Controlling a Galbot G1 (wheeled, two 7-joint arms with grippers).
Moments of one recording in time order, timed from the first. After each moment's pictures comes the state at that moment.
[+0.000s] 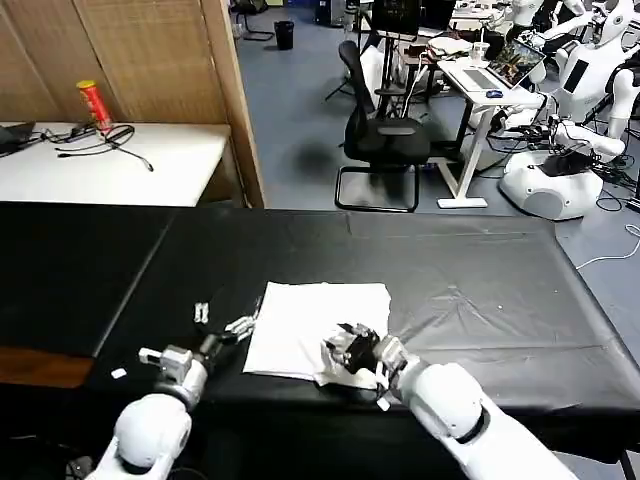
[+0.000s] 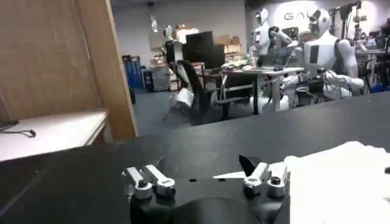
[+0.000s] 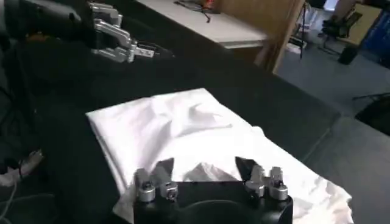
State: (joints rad) left arm 1.35 -1.18 -0.45 -1.97 -0.21 0.23 0.04; right arm -1.01 0.99 -0.03 2.00 0.20 -0.61 -0.21
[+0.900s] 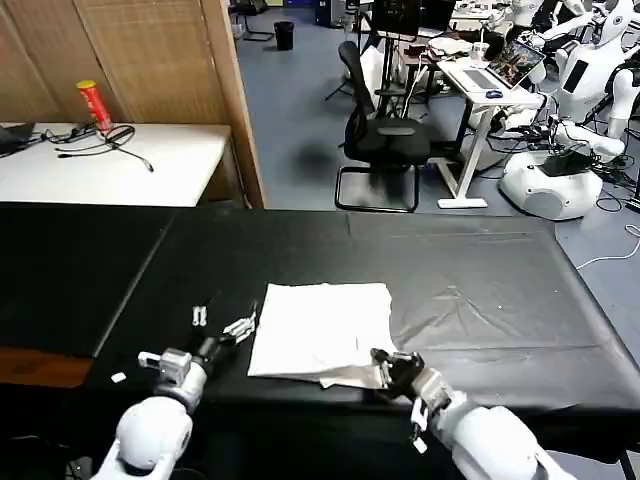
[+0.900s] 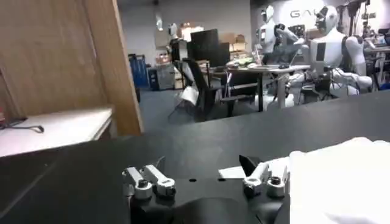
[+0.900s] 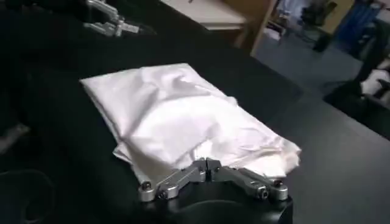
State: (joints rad) left arm 1.35 -1.21 -0.46 -1.94 -0.21 0.22 0.04; right arm -1.34 0.91 0.20 2.25 0.16 -0.69 -0.07
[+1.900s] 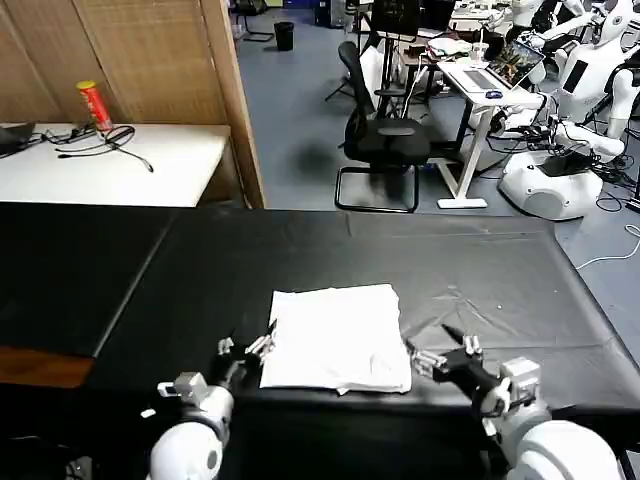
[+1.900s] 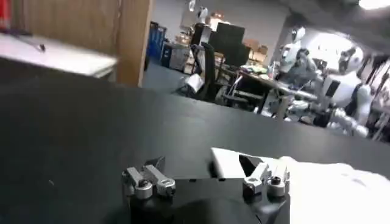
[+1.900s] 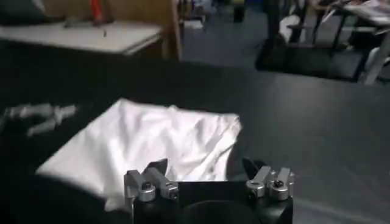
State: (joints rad) left arm 1.43 -1.42 -0.44 -1.92 -0.45 0.23 0.02; right arm -1.52 1.03 0.60 2.38 0.59 -0.69 0.08
